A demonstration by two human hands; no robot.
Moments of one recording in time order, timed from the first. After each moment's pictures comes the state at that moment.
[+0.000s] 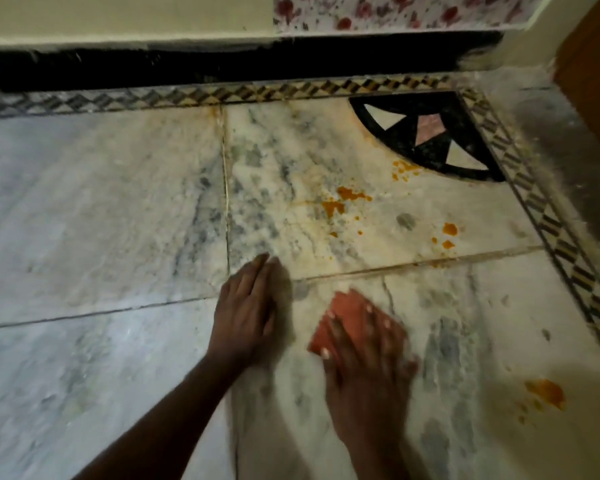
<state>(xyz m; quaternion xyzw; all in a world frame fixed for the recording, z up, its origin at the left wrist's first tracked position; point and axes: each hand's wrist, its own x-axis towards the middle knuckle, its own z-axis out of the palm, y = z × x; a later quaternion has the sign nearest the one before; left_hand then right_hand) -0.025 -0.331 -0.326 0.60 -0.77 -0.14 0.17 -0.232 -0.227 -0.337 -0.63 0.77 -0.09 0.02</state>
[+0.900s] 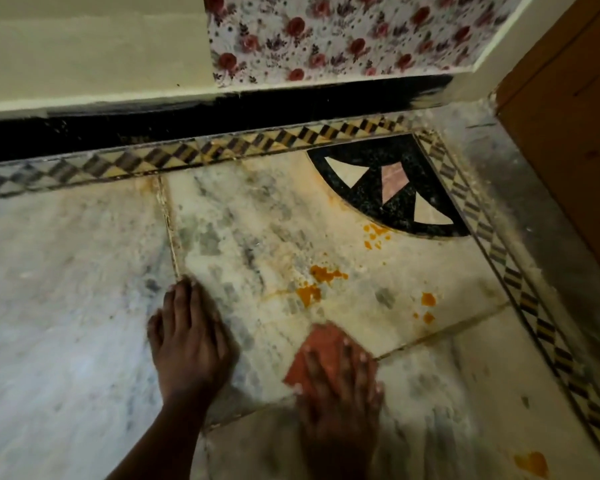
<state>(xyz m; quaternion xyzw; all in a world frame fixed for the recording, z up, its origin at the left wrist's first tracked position) -0.003 -0.481 -0.326 0.74 -0.66 -0.07 0.10 -0.194 -0.347 -0.335 -0.57 0.82 -0.11 0.00</state>
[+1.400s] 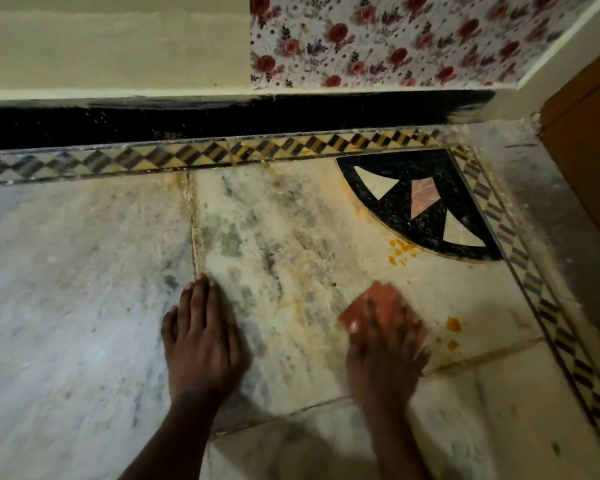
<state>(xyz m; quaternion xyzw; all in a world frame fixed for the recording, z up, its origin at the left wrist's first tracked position) -0.002 -0.480 -0.331 0.75 -0.65 -0.08 0.09 -0.258 -0.450 -0.333 -0.49 0.87 -0.06 0.08</state>
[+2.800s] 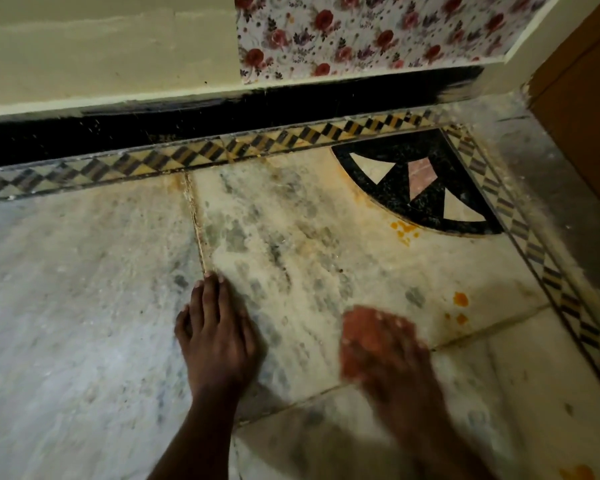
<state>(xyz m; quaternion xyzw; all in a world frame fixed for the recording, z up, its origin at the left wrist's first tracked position) -0.004 -0.479 -0.324 0.74 -0.66 -0.09 0.09 -0.292 -0.382 -0.329 -0.73 0.68 0.02 0.08</state>
